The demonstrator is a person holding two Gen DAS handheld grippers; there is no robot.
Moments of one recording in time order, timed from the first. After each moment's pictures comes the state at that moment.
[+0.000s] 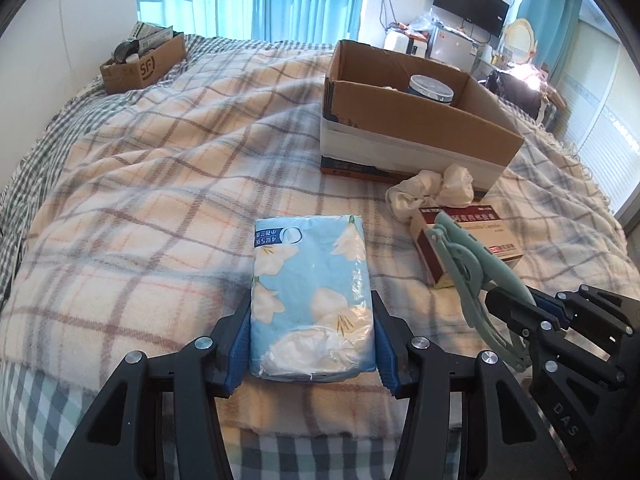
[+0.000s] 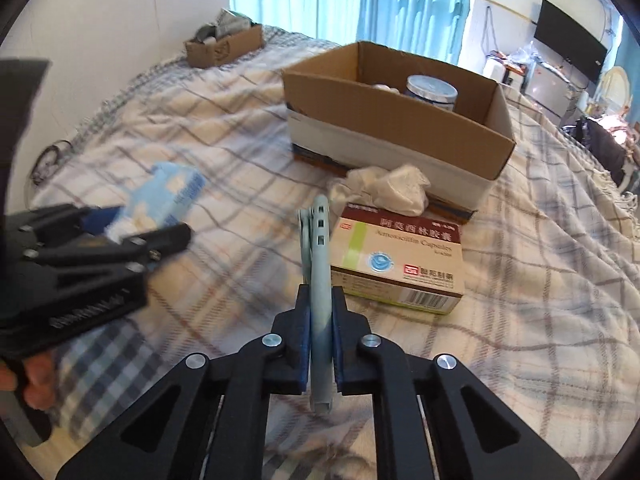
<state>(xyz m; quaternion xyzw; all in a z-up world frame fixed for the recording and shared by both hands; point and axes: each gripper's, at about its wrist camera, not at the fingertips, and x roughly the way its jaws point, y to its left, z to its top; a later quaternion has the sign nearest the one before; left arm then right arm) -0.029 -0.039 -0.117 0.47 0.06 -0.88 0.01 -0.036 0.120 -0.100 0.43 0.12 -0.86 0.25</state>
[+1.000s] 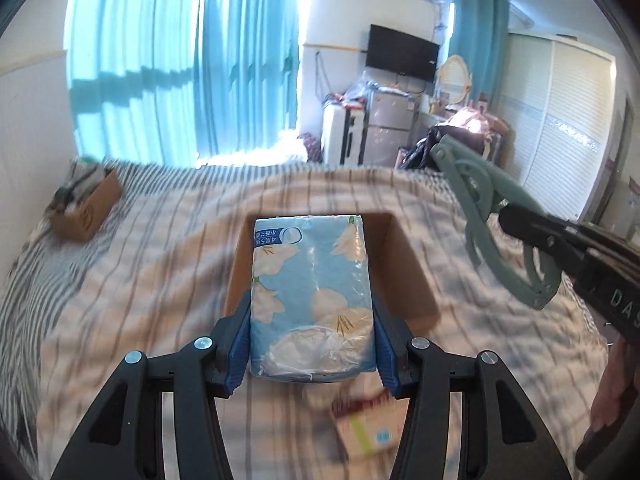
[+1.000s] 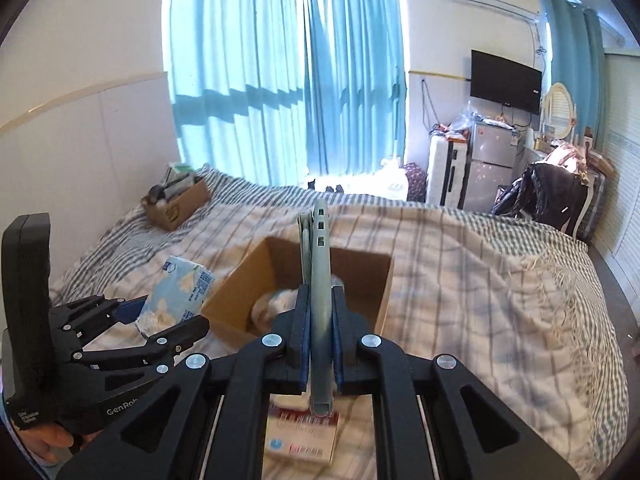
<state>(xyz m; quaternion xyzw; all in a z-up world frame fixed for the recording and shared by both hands) -0.147 0.018 0.008 0.33 0.00 -0.94 -0.08 -0.139 0.180 0.061 0.28 0.03 -0.94 0.19</state>
